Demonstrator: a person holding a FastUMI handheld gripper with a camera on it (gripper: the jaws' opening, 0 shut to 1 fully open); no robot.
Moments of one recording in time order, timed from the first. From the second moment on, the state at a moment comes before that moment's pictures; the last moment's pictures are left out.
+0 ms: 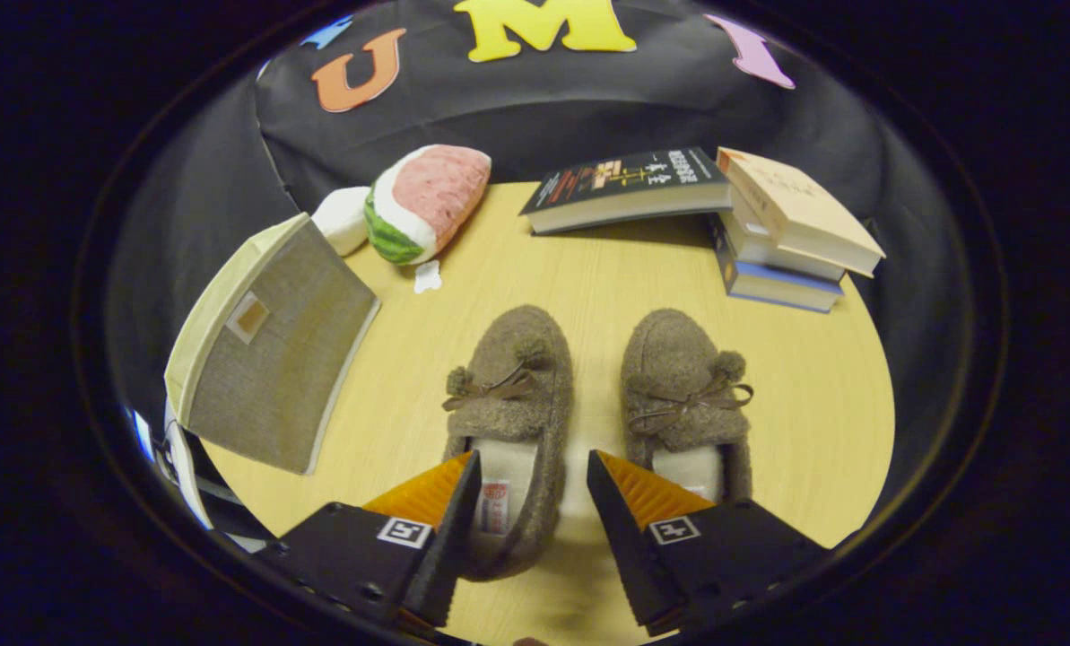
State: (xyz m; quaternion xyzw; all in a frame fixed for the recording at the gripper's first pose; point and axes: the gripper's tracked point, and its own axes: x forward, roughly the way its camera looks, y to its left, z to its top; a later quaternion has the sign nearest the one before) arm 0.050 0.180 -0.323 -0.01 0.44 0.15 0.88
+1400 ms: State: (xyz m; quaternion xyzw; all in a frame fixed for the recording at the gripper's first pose) arm -0.008 0.323 -0.111 0.25 0.40 0.14 0.87
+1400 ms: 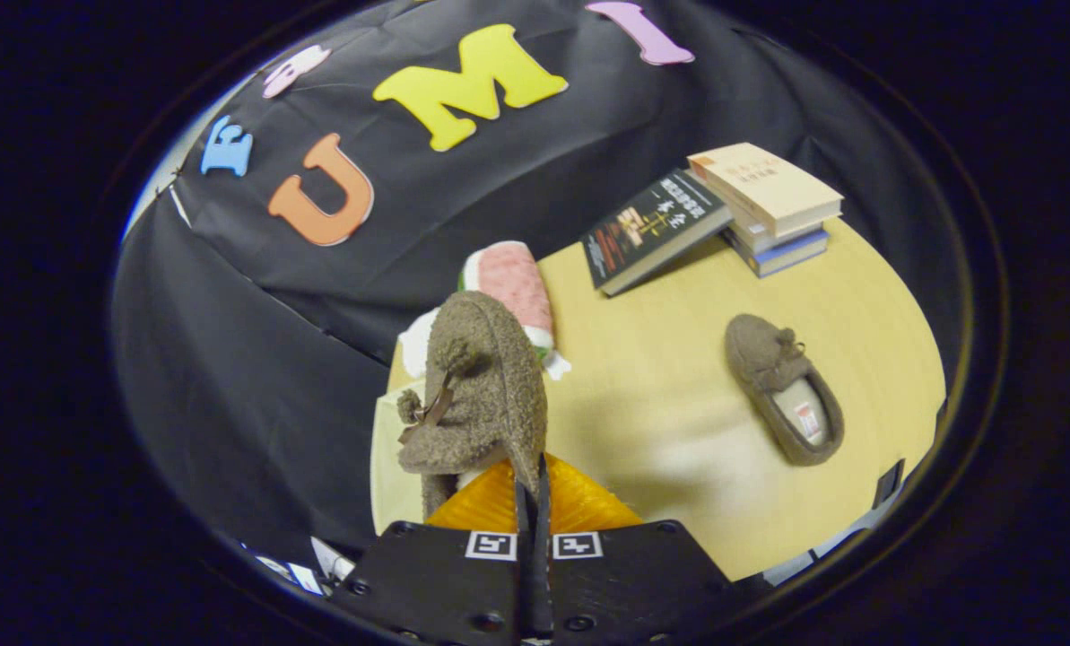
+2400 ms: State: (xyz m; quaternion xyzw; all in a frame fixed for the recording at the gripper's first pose) arm 0.001 0.538 -0.241 0.22 0.55 0.10 0.80
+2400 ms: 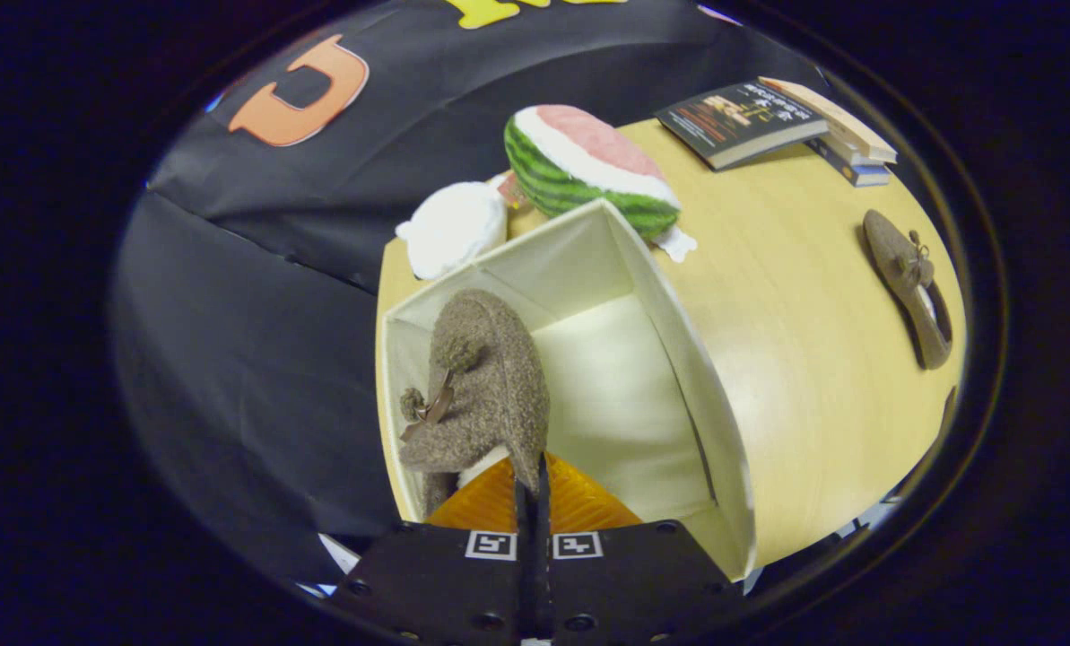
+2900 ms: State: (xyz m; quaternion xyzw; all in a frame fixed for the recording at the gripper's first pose) arm 0.014 0.562 -0.288 0.21 0.59 0.09 0.77
